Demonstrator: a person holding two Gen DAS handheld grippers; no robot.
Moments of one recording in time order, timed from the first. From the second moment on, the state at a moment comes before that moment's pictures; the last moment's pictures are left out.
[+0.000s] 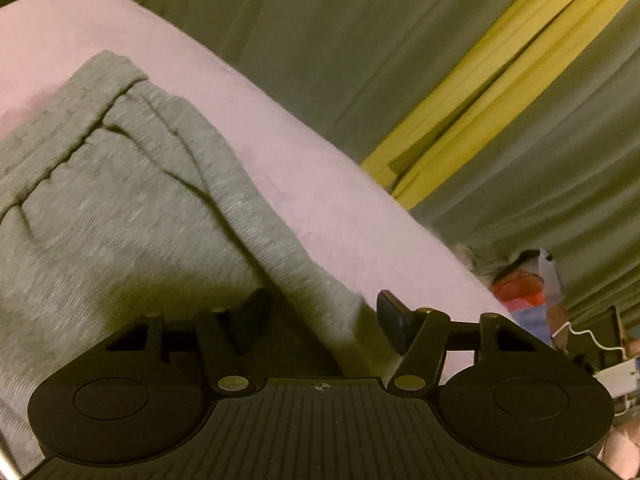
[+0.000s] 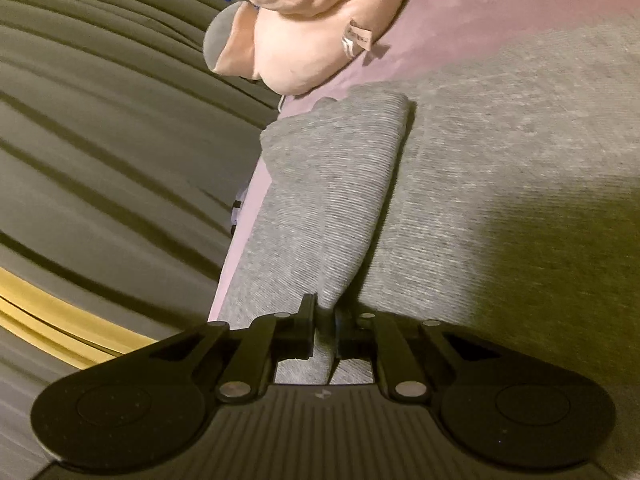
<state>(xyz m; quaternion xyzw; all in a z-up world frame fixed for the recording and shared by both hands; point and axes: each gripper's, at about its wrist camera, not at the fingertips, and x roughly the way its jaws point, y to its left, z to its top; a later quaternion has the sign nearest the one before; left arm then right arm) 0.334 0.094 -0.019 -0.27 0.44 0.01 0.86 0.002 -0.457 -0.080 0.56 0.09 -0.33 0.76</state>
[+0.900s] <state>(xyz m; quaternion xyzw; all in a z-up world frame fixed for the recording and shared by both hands) 0.060 0.131 0.053 -0.24 0.35 -0.04 0.91 -0.127 -0.418 0.038 0.43 0.15 -0.32 0.83</state>
